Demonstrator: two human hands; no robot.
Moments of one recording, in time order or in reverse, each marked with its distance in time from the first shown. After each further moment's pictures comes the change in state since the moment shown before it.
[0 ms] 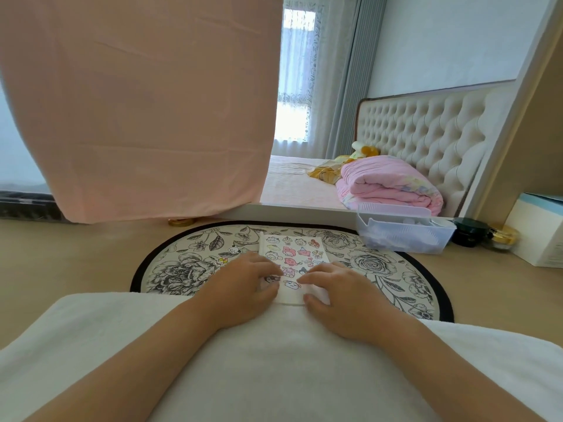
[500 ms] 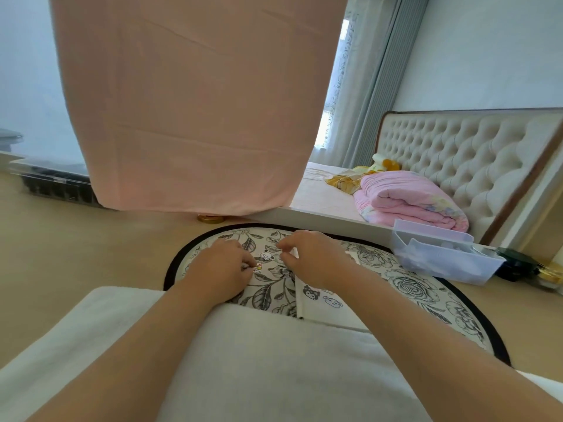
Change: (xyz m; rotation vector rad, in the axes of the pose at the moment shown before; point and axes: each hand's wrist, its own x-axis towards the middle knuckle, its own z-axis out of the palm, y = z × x) left_hand 0.004 -0.092 -0.030 0.197 -0.007 -0.348; right_hand 0.134 -0.066 0.011 -0.066 -0.039 -0.032
